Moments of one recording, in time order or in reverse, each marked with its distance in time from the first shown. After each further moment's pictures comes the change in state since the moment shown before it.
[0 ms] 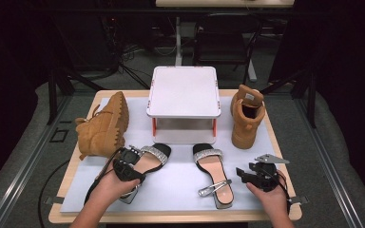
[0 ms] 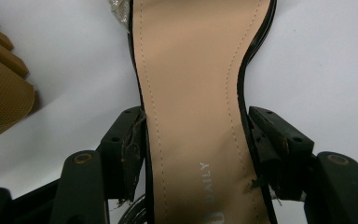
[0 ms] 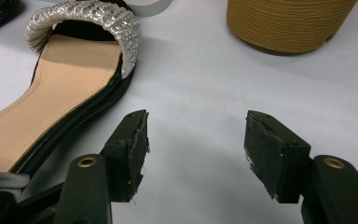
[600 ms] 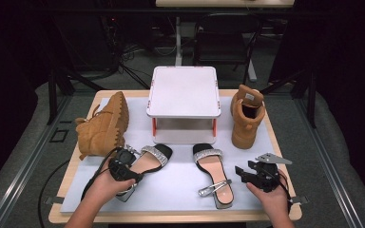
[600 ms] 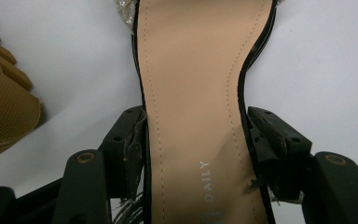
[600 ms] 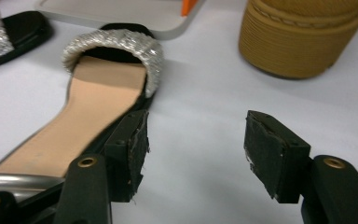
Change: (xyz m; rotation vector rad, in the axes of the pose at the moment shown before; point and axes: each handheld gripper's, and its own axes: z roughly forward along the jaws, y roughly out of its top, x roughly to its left) left arm 0.014 -0.008 0.000 -0.065 -0.055 0.052; right arm 0.010 0.008 -0.015 -0.050 0.026 -0.018
